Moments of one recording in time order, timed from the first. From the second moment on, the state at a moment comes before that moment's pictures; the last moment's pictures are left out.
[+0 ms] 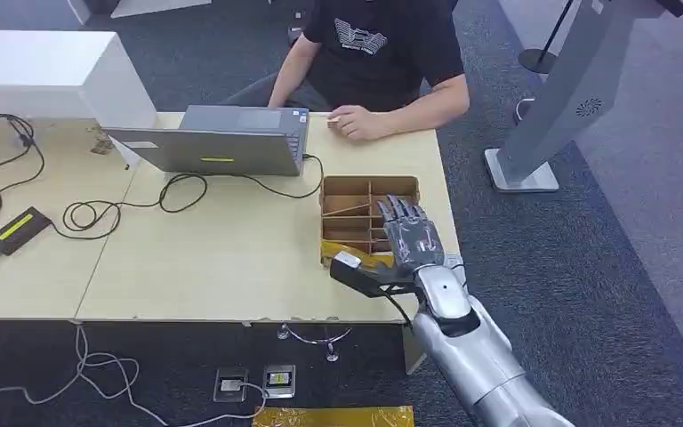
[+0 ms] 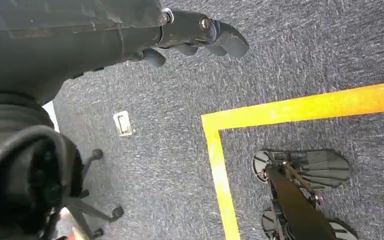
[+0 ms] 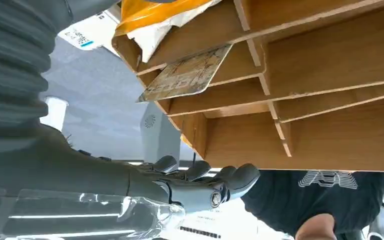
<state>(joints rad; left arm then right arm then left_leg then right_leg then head) -0.19 0.27 -1.46 -0.16 1.25 0.09 0.00 -0.53 0.07 0.60 -0.77 1.04 -0.17 0.13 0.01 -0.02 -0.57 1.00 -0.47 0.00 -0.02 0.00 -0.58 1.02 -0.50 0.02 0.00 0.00</state>
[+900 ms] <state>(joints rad) -0.19 0.27 -1.47 -0.16 1.24 0.09 -0.01 -0.55 0.06 0.59 -0.71 1.12 -0.23 0.15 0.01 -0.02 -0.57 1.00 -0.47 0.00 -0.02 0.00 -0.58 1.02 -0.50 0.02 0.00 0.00</state>
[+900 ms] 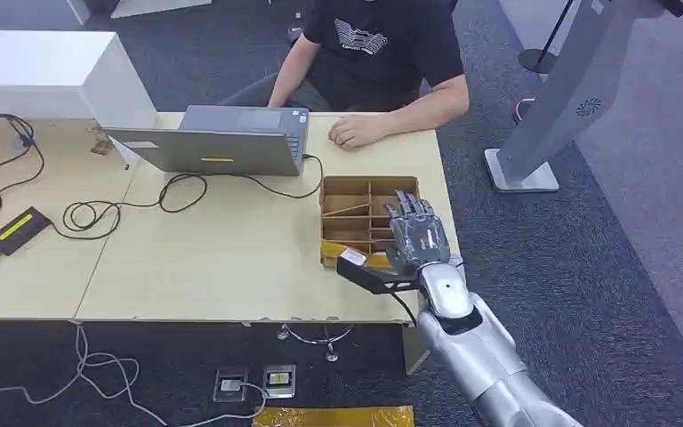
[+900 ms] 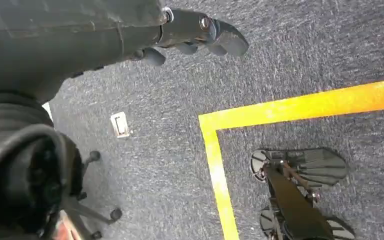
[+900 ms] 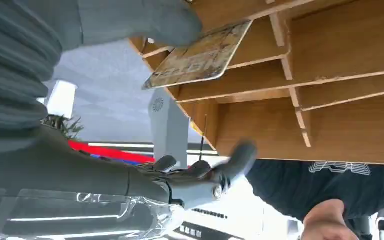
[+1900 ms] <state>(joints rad) -0.19 0.27 -1.49 -0.16 1.24 0.09 -0.02 -0.53 0.04 0.59 -0.71 1.13 -0.24 0.14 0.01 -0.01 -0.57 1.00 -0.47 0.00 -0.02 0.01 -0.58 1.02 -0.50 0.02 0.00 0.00</state>
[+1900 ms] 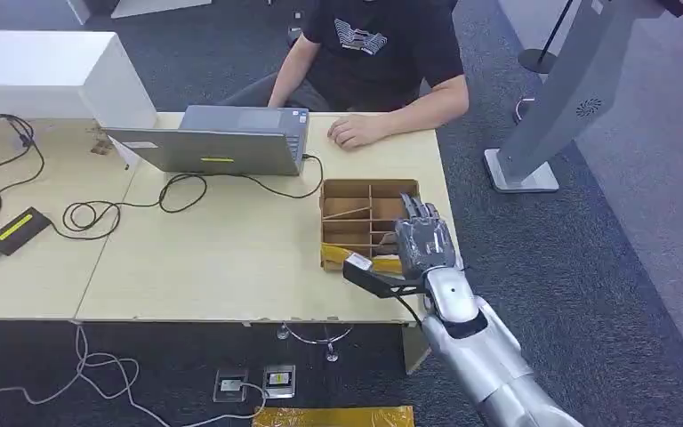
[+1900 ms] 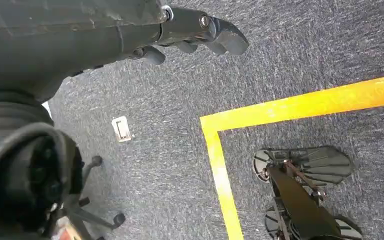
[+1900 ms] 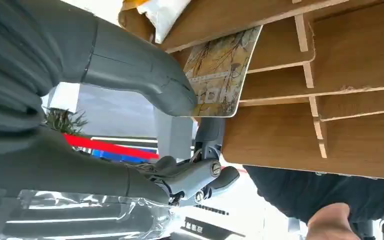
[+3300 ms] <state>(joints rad) -0.19 0.27 -1.51 -0.16 1.25 0.09 -0.04 -0.51 0.09 0.58 -0.62 1.10 -0.37 0.09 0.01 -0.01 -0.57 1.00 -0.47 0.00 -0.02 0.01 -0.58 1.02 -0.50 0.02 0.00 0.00</state>
